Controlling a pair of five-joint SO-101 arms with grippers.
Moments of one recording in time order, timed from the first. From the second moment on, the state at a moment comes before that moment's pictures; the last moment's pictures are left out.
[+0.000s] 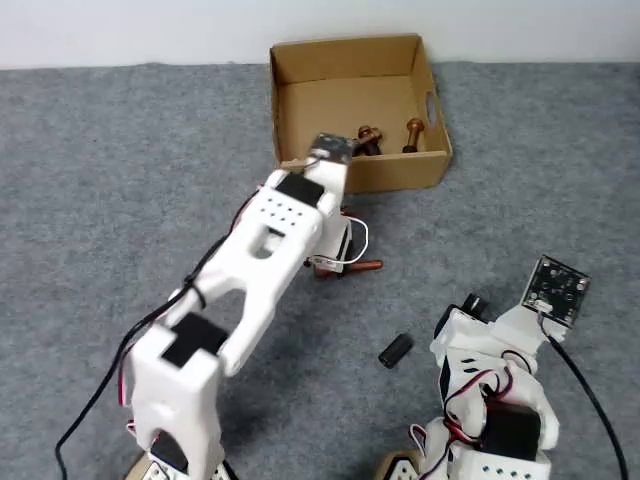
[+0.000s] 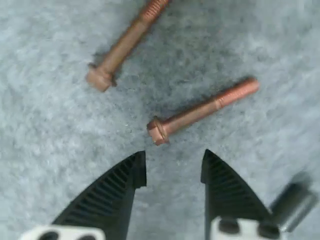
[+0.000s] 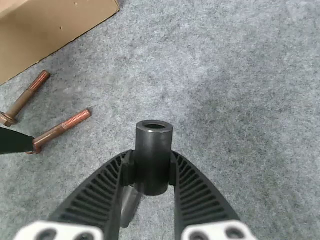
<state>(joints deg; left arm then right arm) 24.9 25.6 -8.5 81.8 18.9 6.5 -90.2 69.7 76.3 -19.6</state>
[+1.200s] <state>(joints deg) 25.1 59.8 -52.4 99.1 10.9 6.5 -90.7 70.3 76.3 -19.6</state>
